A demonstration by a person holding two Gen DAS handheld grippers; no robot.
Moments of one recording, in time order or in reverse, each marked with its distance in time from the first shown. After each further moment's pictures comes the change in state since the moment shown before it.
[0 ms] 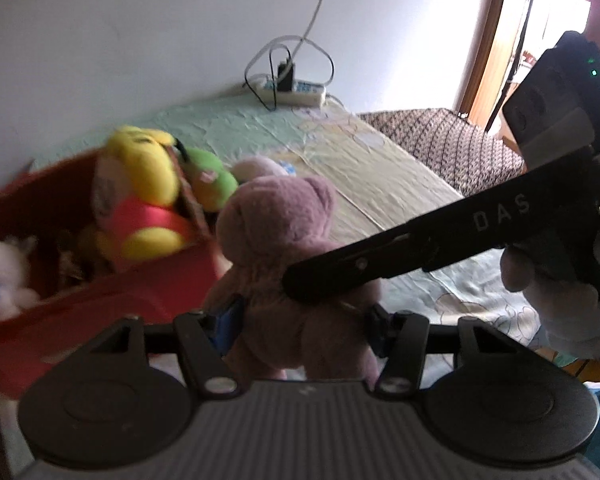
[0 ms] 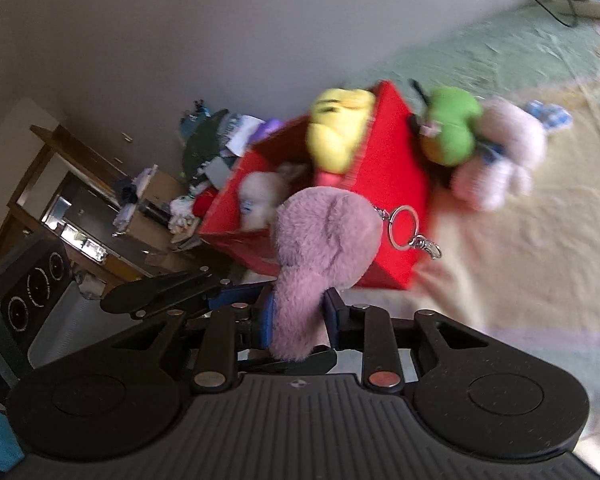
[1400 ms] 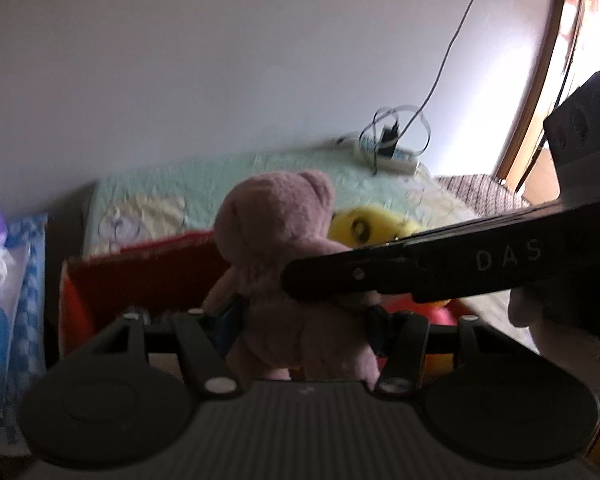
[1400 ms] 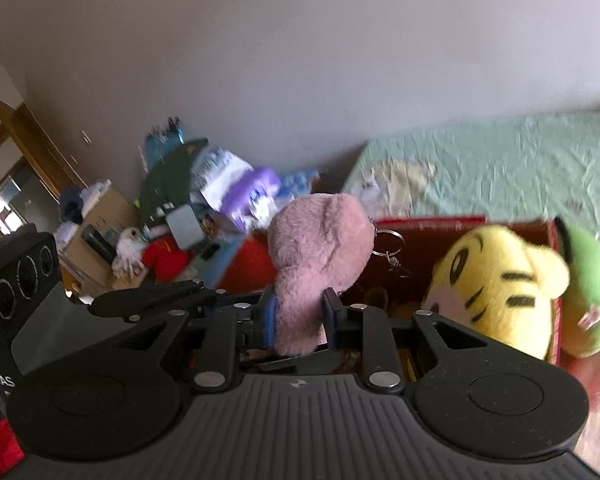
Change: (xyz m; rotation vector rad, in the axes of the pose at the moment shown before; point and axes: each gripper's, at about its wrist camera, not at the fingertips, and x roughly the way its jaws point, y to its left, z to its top) left arm 0.024 0.231 0.037 -0.098 -0.112 -0.006; right arm 0.191 0.074 0.106 -0.168 -0.082 -0.193
